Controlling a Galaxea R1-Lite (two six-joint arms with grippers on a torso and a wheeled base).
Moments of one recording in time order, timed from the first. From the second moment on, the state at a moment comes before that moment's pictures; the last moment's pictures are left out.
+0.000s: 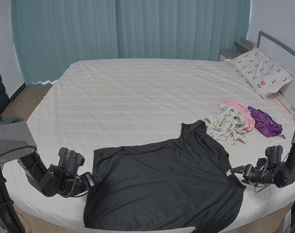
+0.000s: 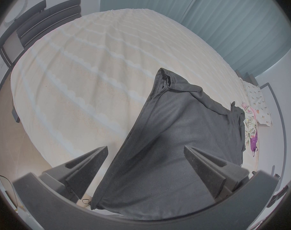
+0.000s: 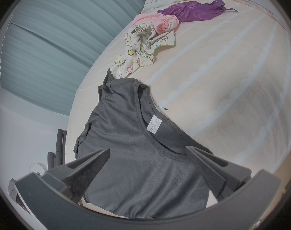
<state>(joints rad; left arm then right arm) -0.30 2.05 -0.49 -0.58 0.09 -0.79 -0.12 2.14 -0.30 -1.02 0.37 0.56</state>
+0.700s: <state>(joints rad) -0.29 2.08 -0.60 -0.60 0.08 -0.92 -0.10 2.14 -0.29 -1.02 0.37 0.56</state>
